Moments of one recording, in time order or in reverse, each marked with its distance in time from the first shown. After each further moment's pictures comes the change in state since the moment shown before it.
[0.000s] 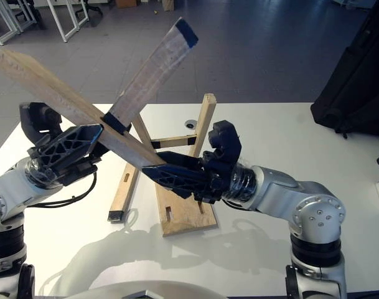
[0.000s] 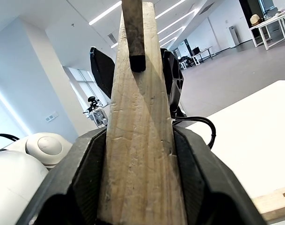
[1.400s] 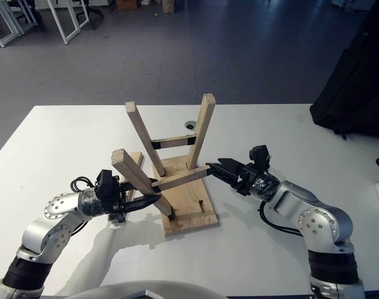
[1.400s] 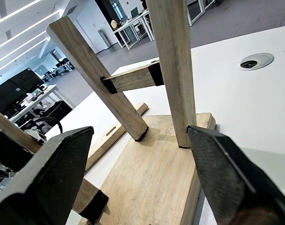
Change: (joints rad) left arm 0.272 -0.063 -0.352 0.095 1.364 -0.712 -0.556; right arm 0.236 -0.083 -0.083 0.306 -0.632 -0.161 0.186
